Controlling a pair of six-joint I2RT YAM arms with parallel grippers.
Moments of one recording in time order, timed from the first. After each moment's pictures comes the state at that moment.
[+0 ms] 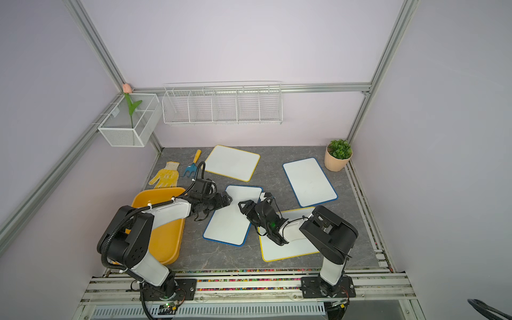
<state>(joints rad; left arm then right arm) -0.43 1.64 0.82 -0.10 0.19 -0.64 0.87 1.76 0.63 0.74 0.02 1.42</state>
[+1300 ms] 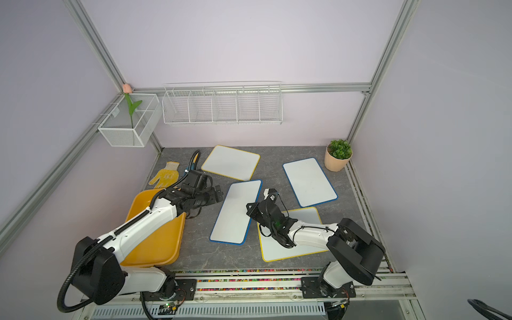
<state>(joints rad) -0.52 1.31 1.01 -0.63 -0.13 -0.63 0.89 1.46 0.63 0.40 0.10 1.22</state>
